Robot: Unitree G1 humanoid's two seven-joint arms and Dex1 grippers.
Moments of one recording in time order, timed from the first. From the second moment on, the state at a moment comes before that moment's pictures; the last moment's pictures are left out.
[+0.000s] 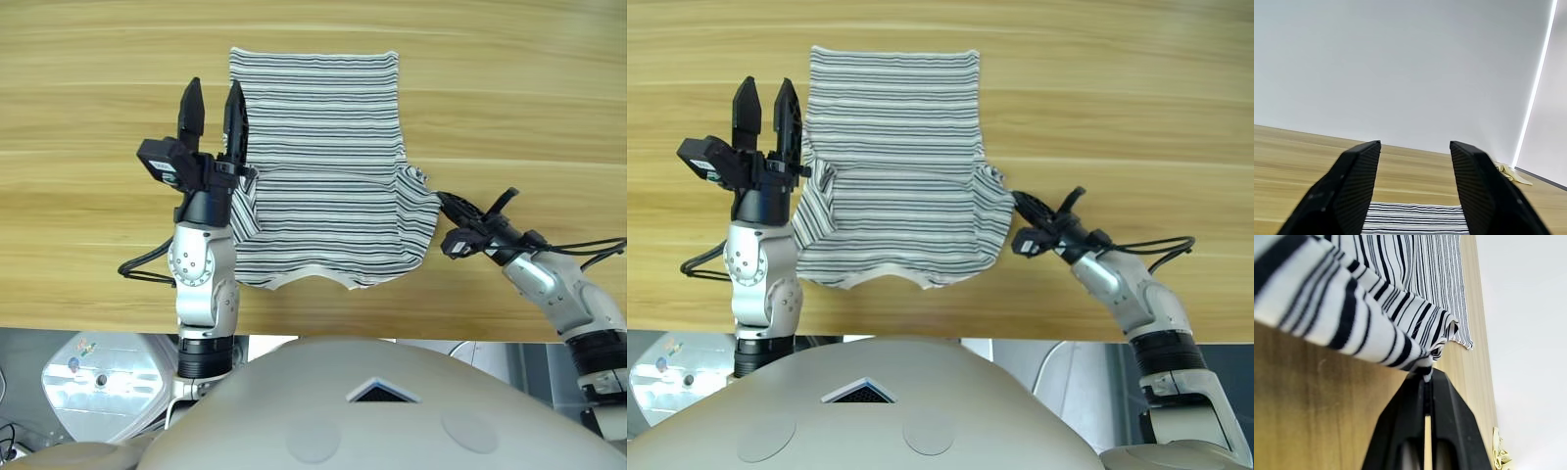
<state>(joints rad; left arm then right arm) 0.24 0.03 -0.07 -0.30 -0.28 -0.26 -0.21 0.21 -0.77 0.19 0.20 -0.66 -0.62 0.06</state>
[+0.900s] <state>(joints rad) 0.24 0.03 -0.06 -0.27 -0.27 -0.27 -0.21 0.22 -0.64 0.28 0.02 -0.46 -0.65 0.24</state>
